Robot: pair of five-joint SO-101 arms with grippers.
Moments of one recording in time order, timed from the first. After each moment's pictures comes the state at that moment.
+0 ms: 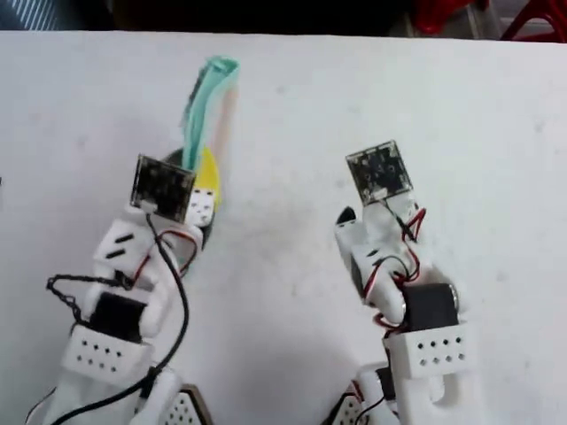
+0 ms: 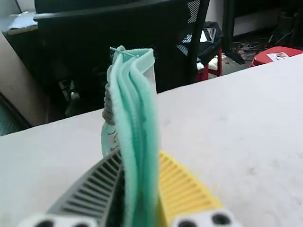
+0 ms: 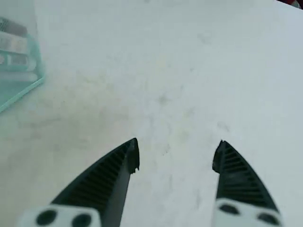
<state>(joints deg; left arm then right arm) 10.6 -67.0 65.4 24.2 -5.7 -10.5 -62.0 51.4 59.5 13.3</state>
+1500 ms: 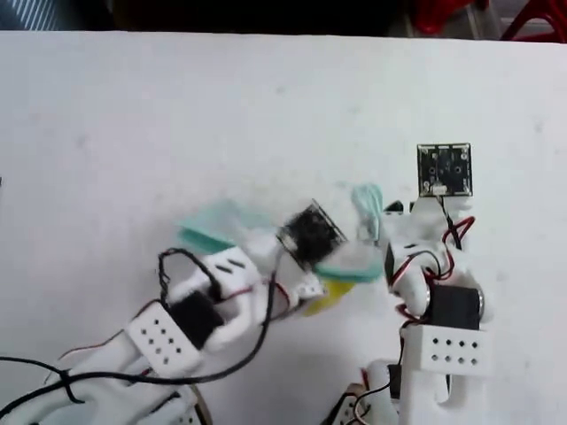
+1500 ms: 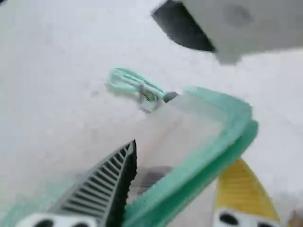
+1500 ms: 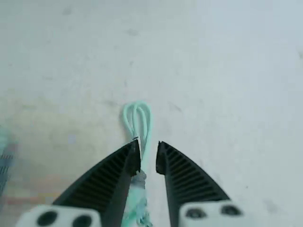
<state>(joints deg) 43.4 -50.2 61.5 36.3 -3.2 2.6 -62.2 52.1 58.4 8.8</state>
